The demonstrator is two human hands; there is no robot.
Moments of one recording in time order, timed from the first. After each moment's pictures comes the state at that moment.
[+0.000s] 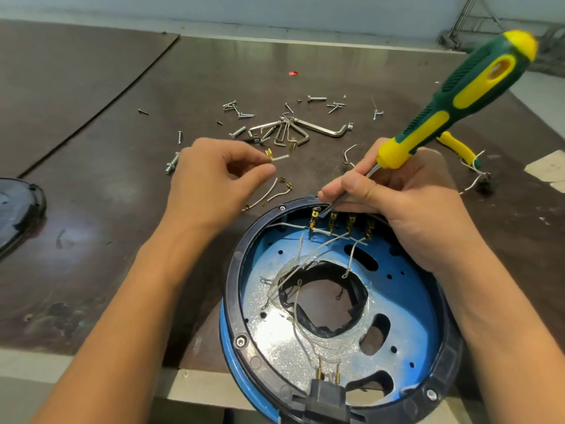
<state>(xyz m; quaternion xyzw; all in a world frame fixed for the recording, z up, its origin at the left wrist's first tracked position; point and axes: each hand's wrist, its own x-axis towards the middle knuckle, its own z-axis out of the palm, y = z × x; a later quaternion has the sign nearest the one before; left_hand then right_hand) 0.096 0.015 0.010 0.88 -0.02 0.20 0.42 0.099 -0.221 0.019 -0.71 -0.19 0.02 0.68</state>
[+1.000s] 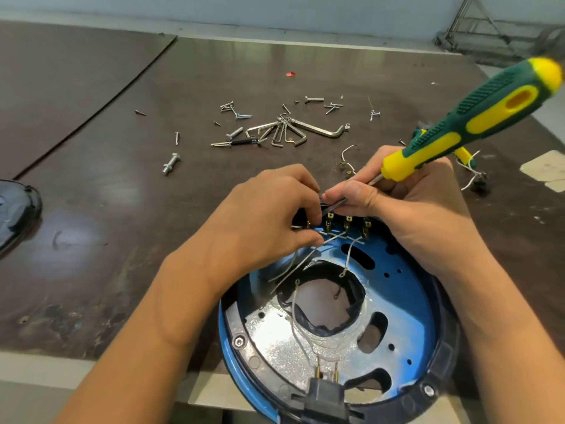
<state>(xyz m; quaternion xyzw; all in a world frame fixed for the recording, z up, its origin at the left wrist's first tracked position) 0.079 -0.026 0.024 0.95 -0.21 0.03 0.22 0.092 -0.224 0.022 -0.71 -0.20 0.00 0.67</state>
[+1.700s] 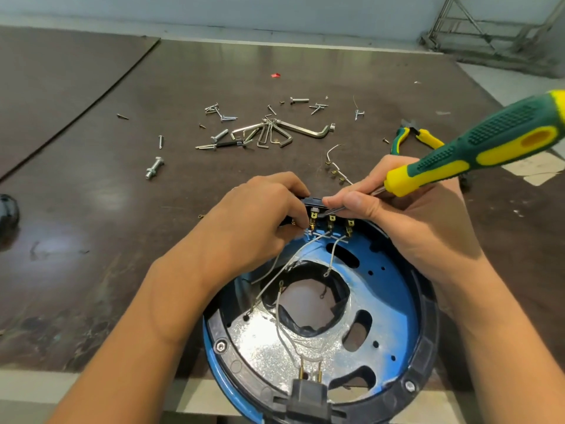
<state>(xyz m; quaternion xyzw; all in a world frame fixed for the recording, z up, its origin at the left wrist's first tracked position) 0.083 -0.034 0.018 0.95 -0.23 0.01 0.21 0.084 -0.247 0.013 -0.73 -0.19 -0.07 0.65</state>
